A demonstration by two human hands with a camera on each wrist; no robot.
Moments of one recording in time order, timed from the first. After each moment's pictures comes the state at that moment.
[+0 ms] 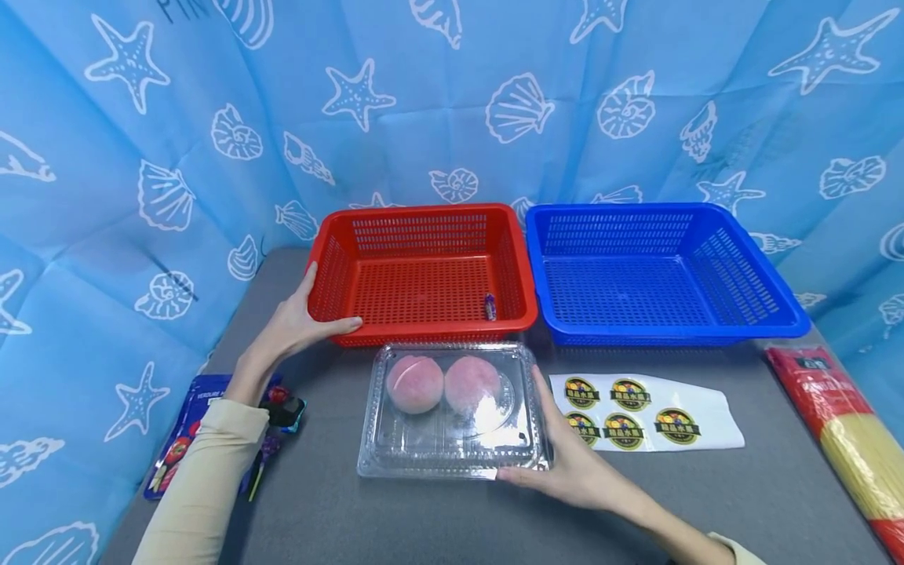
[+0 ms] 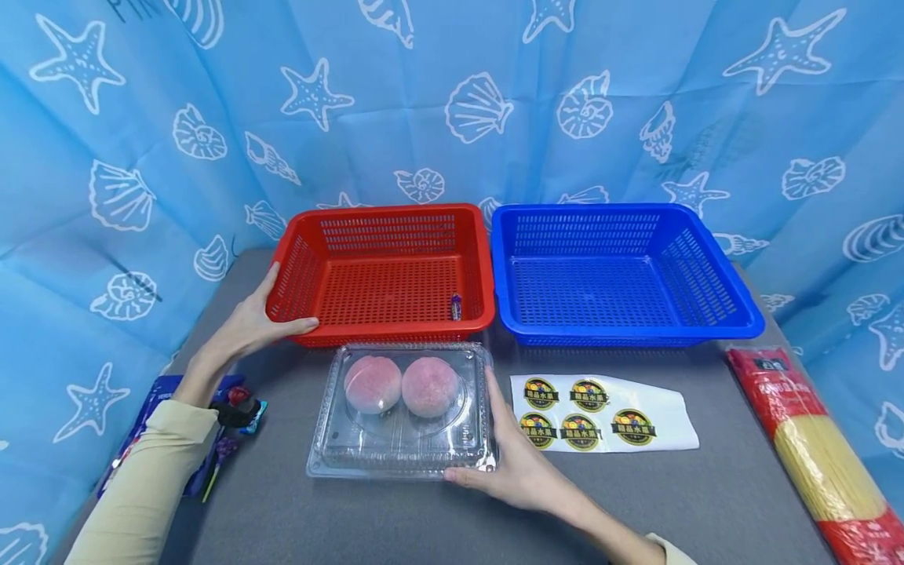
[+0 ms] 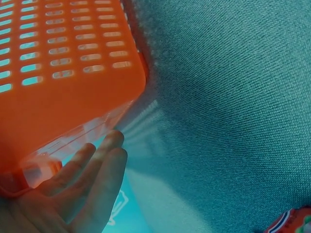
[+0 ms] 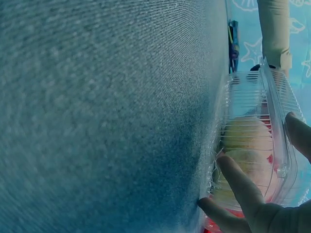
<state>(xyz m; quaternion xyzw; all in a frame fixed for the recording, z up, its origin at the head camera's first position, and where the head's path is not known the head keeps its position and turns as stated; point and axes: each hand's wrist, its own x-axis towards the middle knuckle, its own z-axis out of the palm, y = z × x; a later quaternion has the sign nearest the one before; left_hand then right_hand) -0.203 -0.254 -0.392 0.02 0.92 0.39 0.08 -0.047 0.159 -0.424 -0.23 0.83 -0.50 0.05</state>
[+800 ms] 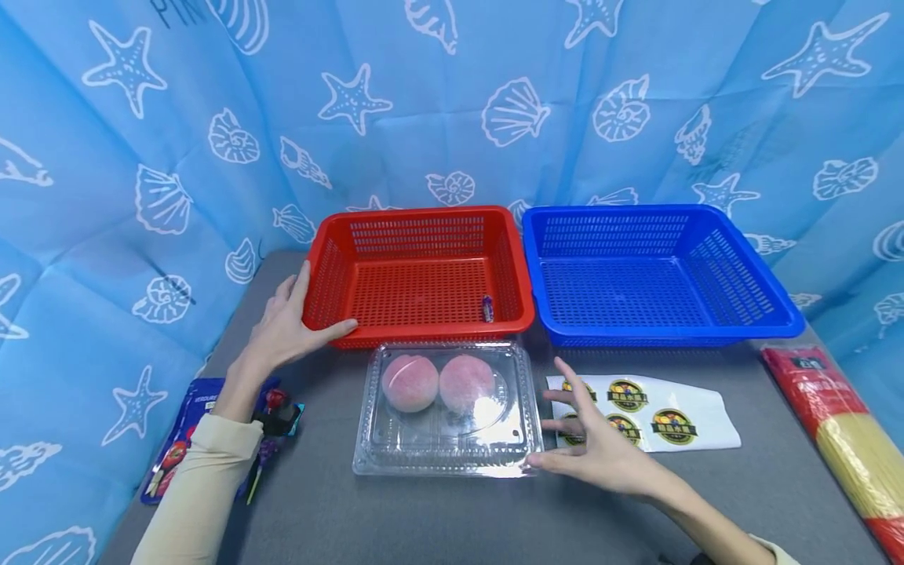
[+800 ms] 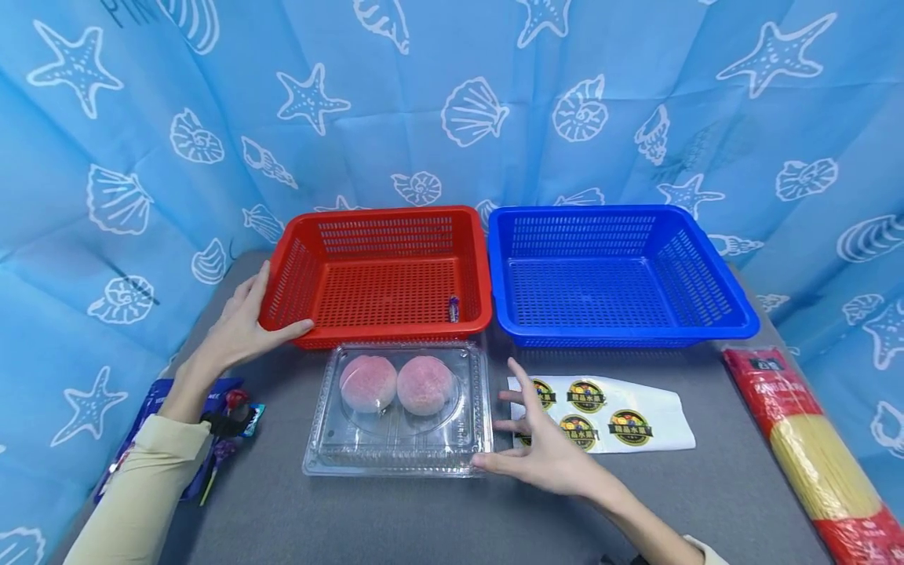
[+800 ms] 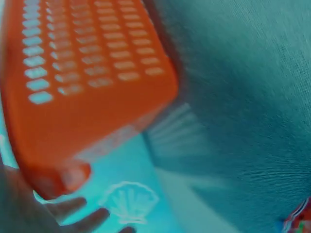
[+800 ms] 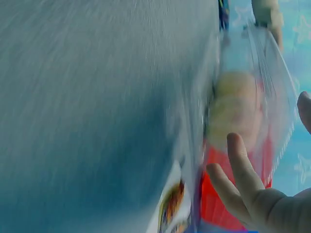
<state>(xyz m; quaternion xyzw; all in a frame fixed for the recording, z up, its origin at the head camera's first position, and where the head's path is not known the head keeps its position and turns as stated) -0.185 -0.248 -0.378 0.04 0.96 0.26 0.01 -0.053 0.196 -0.400 -0.12 0.79 -0.57 0.20</state>
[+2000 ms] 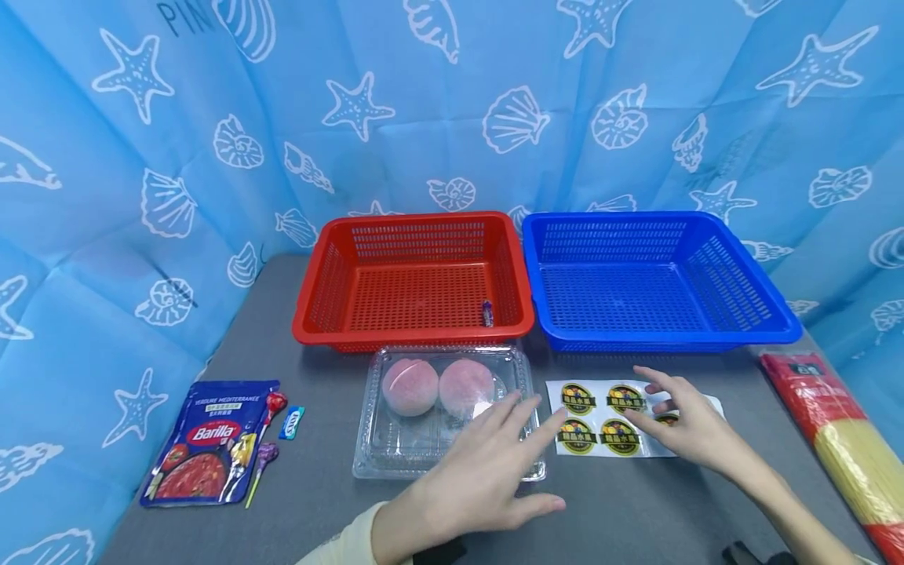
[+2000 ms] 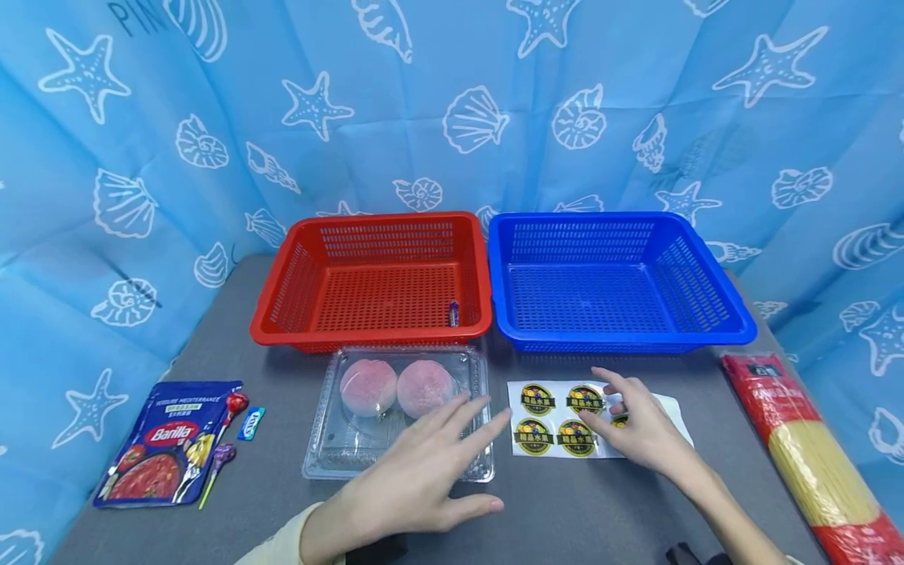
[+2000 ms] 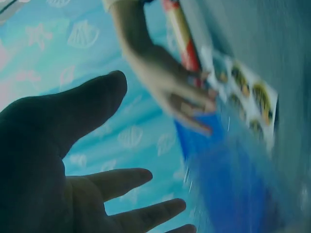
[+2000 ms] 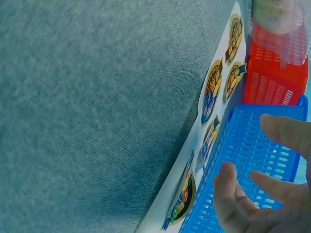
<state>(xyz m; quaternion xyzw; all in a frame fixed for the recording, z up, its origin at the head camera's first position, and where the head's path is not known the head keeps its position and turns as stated) -0.038 -0.014 -0.355 0.39 0.92 0.09 0.01 -0.075 0.300 -0.415 -0.09 0.95 -0.30 0.01</state>
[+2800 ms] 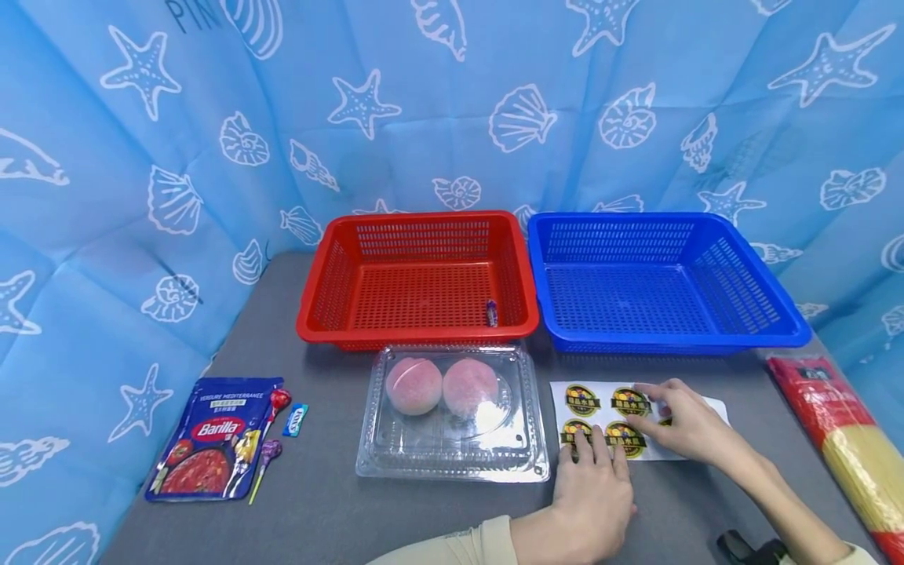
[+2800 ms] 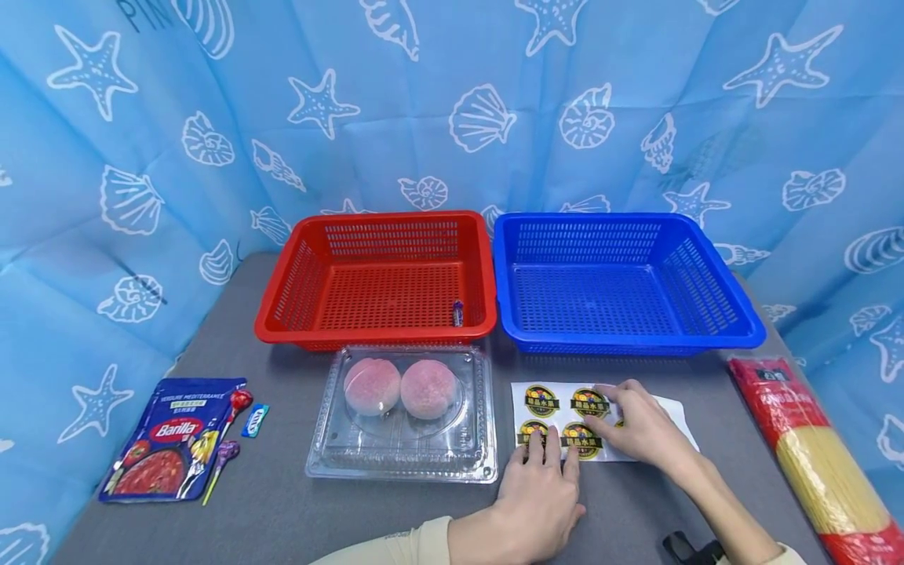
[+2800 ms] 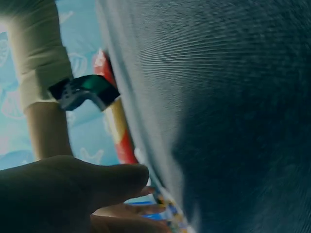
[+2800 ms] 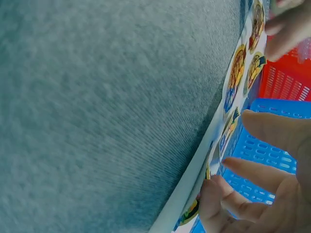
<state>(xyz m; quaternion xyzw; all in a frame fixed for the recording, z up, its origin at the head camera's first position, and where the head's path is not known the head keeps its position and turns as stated) -0.021 0.121 -0.426 0.30 0.95 -0.09 0.07 -0.091 0.302 -0.425 -0.09 0.97 -0.21 0.05</state>
